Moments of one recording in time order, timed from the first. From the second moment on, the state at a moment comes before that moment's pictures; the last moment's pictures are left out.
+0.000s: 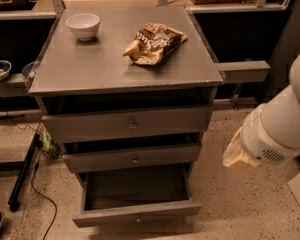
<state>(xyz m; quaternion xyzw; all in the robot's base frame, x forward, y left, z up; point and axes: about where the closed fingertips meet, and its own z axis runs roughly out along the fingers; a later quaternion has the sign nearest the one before) 0.395 -0.185 0.825 -0.59 0.79 0.02 0.15</state>
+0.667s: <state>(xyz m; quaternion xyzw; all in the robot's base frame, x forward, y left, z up) 0.362 -0.165 0.804 -0.59 0.80 0.05 0.13</state>
